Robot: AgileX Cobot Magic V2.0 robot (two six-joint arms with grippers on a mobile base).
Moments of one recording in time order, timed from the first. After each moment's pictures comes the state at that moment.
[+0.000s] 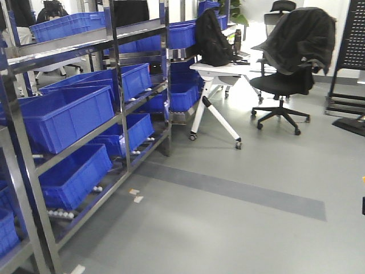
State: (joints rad) left arm -0.07 0.59 -0.77 -0.16 0.37 0.11; right arm 0.06 0.72 -0.83 0.23 0.55 -0.26
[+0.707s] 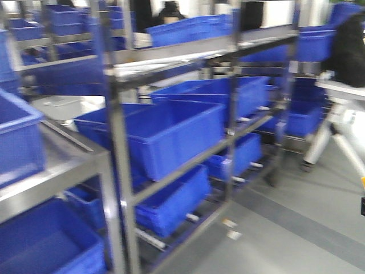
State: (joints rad) left arm -0.07 0.59 -0.77 -0.16 0.37 0.11; right arm 0.06 0.72 -0.83 0.23 0.55 -0.26
